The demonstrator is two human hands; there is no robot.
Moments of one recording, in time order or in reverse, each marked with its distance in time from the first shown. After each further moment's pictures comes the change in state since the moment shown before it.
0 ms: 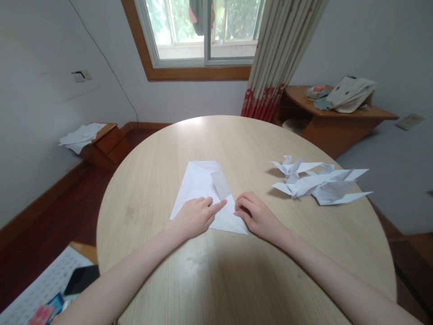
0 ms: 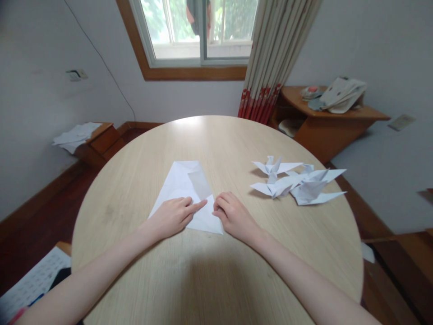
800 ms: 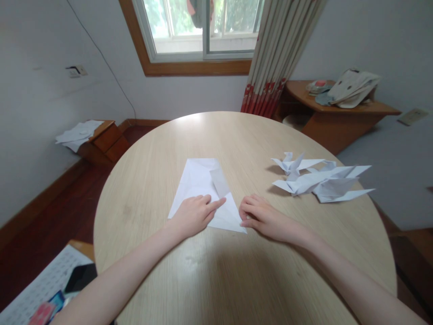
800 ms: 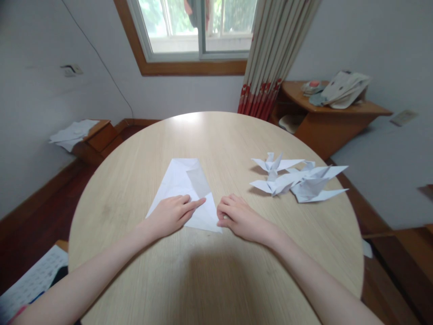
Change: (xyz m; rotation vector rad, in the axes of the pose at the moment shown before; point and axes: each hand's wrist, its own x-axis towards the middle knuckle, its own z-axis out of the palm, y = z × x) left_hand 0.001 -0.001 0.005 -0.102 0.039 -0.048; right_hand -0.002 -0.001 -0.029 -0.003 -0.440 0.113
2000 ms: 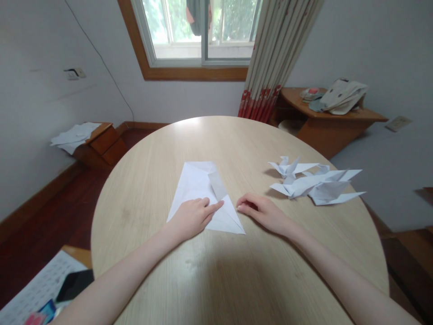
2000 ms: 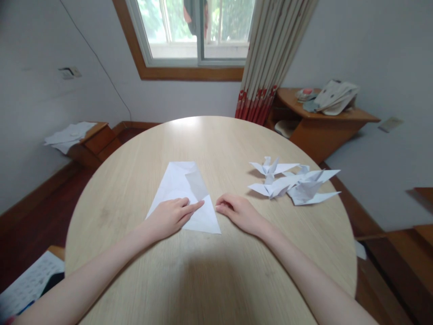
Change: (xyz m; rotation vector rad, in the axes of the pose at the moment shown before) left_hand 0.000 -0.004 -0.002 0.021 -0.020 0.023; right_hand 0.007 0.007 -0.004 0.270 0.196 0.128
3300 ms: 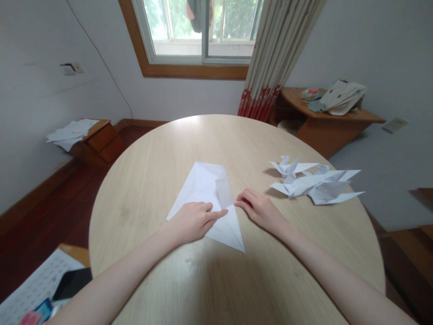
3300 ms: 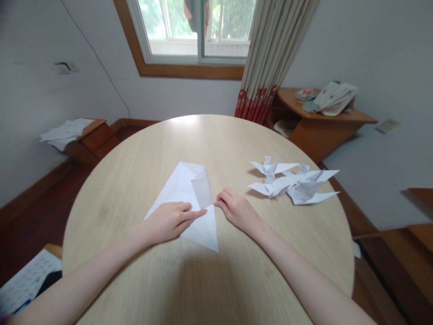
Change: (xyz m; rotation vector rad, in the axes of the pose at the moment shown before) left_hand -0.007 0.001 -0.004 -0.082 0.002 0.142; right_hand 0.008 0.014 0.018 -0.319 0.255 -0.287
